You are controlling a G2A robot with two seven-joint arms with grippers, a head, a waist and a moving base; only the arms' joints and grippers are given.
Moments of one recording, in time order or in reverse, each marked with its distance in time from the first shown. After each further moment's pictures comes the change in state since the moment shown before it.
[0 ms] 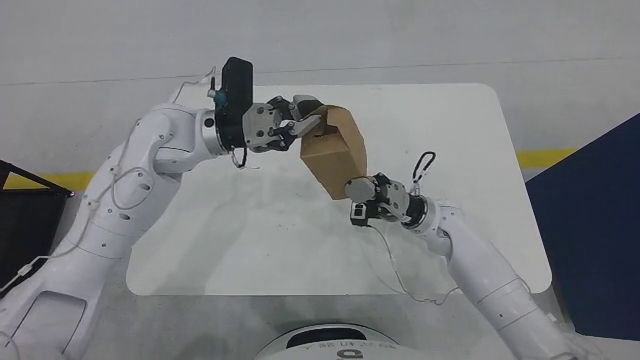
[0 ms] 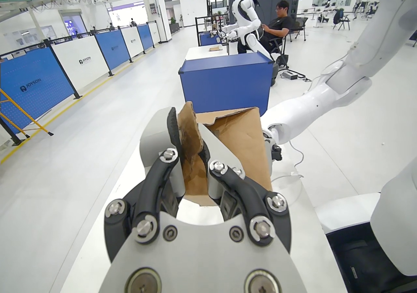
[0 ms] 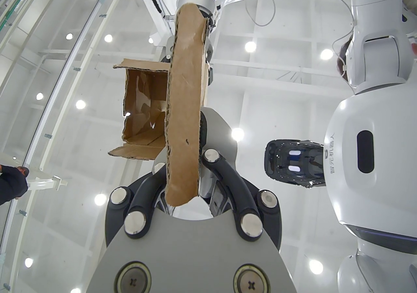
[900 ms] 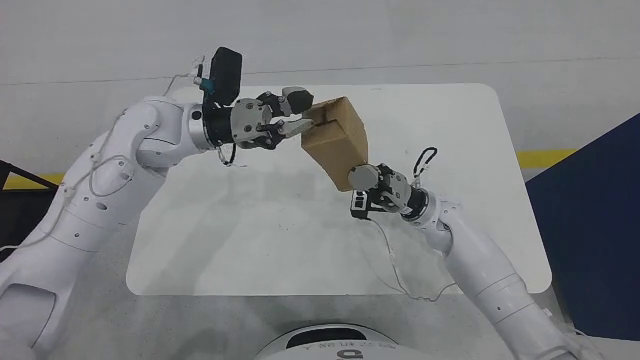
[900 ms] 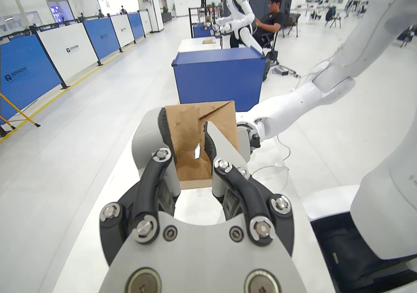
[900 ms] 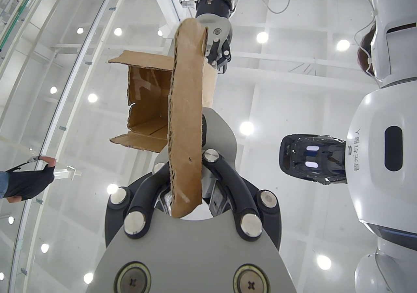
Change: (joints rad) left arm -0.115 0.110 0.162 0.002 -0.219 0.000 0.005; right arm 0.024 -0.021 0.012 0.035 0.078 0.005 -0.037
